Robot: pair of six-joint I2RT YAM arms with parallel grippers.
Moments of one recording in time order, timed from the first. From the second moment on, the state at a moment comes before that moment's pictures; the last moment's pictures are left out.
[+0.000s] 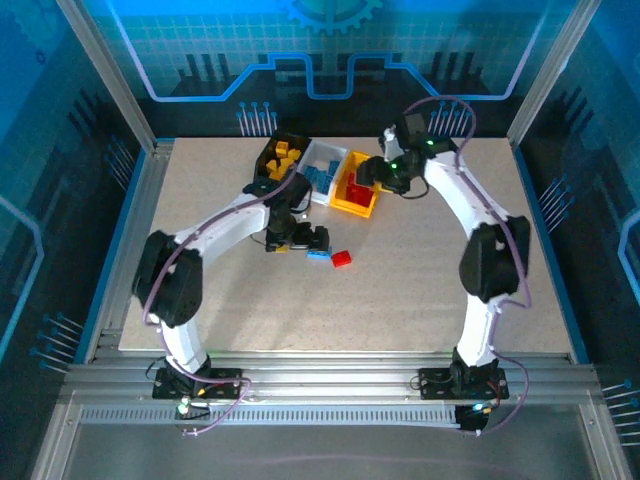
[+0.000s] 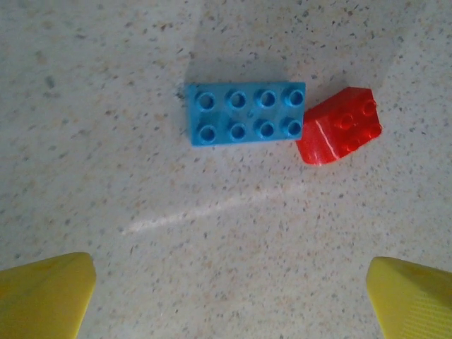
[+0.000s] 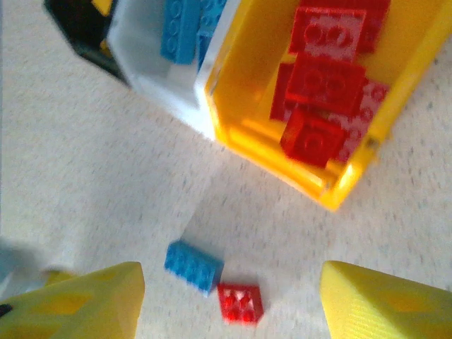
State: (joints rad) left arm -0.51 1.84 1.45 -0.95 0.20 -0.46; right arm 0.27 1.88 1.76 -0.92 -0.38 0.37
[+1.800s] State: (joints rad) left arm -0.50 2.23 1.77 -1.05 0.11 -0.40; right arm 0.27 1.48 1.19 -0.85 -0.45 0.36
